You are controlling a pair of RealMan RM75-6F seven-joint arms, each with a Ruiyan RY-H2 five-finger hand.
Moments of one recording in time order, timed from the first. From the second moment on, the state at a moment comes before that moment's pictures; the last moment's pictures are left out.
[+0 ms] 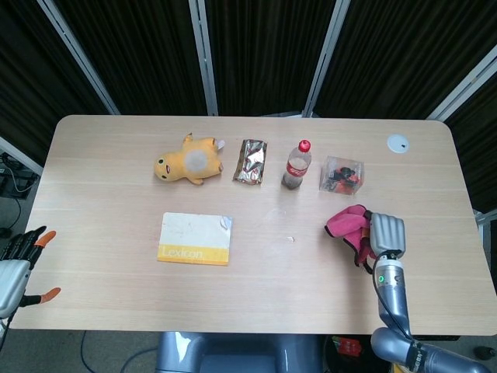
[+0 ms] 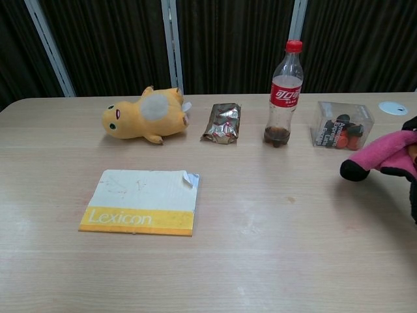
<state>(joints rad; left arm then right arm) -0.09 -1.01 0.04 -1.73 1.50 1.38 0.02 0.43 -1.55 0.27 -1.49 -0.88 1.23 -0.52</state>
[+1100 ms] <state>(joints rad) -0.08 -1.03 0.03 -1.73 1.50 1.40 0.06 0.31 -1.25 0.20 -1.82 -1.05 1.29 -0.36</state>
